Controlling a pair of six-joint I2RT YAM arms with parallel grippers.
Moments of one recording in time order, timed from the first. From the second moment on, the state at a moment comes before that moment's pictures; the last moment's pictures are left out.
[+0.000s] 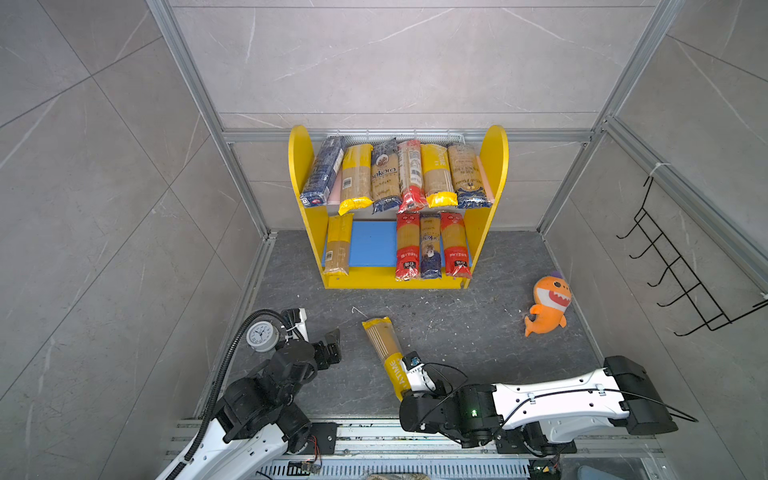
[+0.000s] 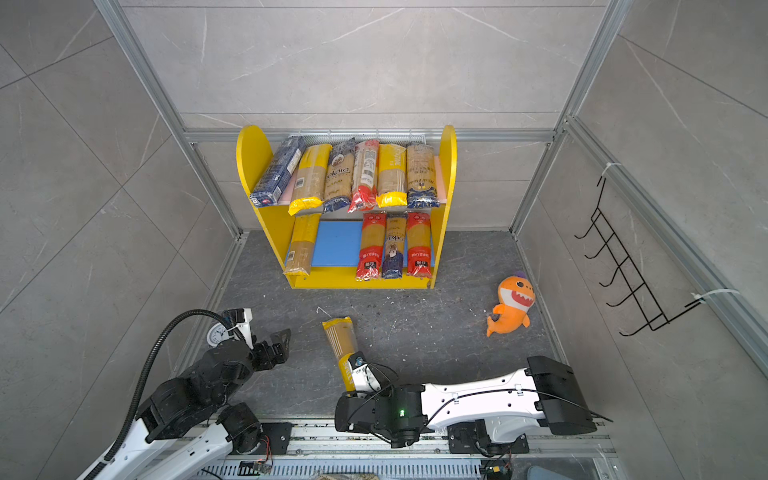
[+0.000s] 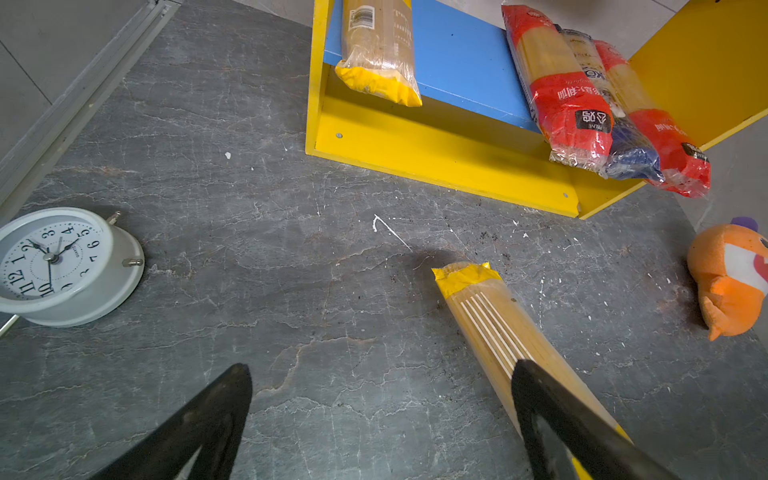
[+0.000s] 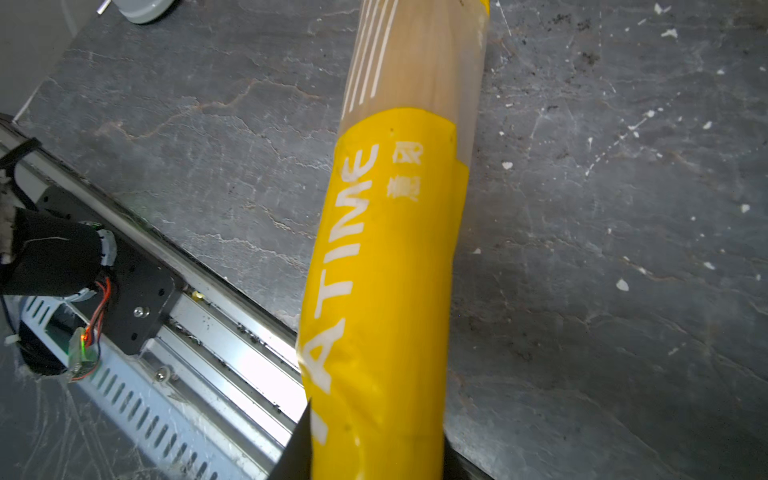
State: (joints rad) left arm -0.78 0.44 0.69 -0.89 -0.48 -0.69; right arm 1.57 1.38 0.95 -0.60 0.51 0.93
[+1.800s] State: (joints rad) left arm -0.78 0.59 0.82 -0.84 -0.54 -0.57; right arm 0.90 2.23 2.00 -0.40 0.54 0.45
